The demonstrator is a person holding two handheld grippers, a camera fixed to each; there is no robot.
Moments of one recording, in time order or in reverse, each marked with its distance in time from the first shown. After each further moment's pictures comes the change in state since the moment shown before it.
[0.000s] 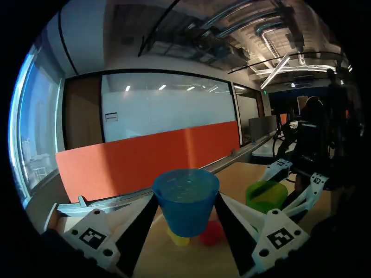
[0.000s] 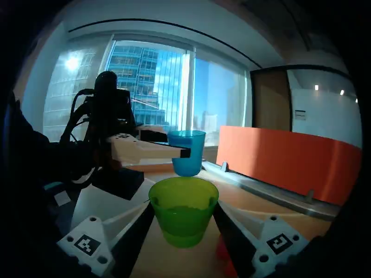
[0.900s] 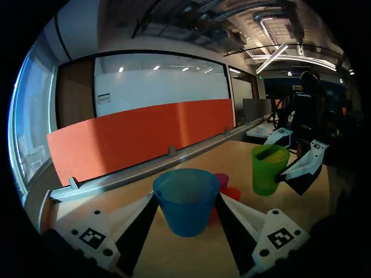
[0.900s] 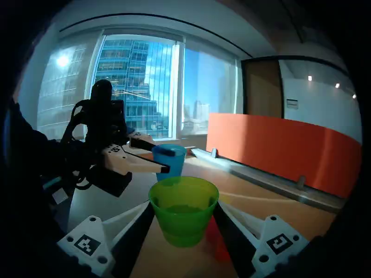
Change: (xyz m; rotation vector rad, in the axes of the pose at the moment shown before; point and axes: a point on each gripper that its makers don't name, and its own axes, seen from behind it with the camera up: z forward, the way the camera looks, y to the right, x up) left arm -0.074 0.013 0.005 -0.057 -0.149 0.000; right arm -0.030 0.026 -0.035 -0.056 -0.080 0.034
